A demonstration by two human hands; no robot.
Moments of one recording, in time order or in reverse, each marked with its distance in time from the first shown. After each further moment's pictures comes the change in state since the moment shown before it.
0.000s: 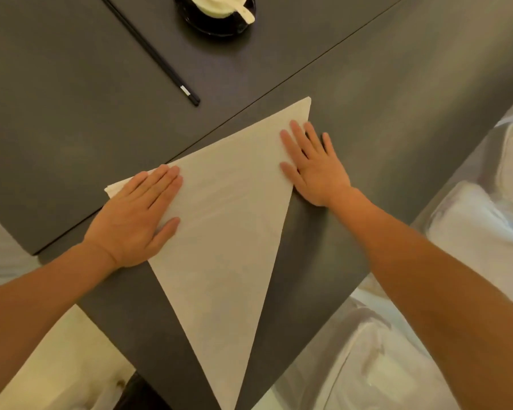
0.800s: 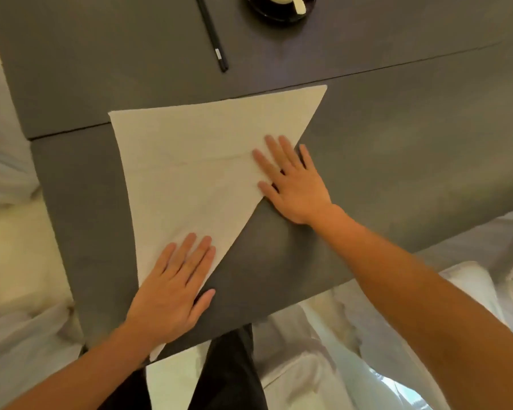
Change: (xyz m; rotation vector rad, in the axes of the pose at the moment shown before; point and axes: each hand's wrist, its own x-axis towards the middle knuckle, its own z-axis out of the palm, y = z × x) left_hand -0.065 0.261 0.068 -0.092 -0.023 -0.367; right_hand -0.012 0.009 0.025 -0.063 0.057 -0.513
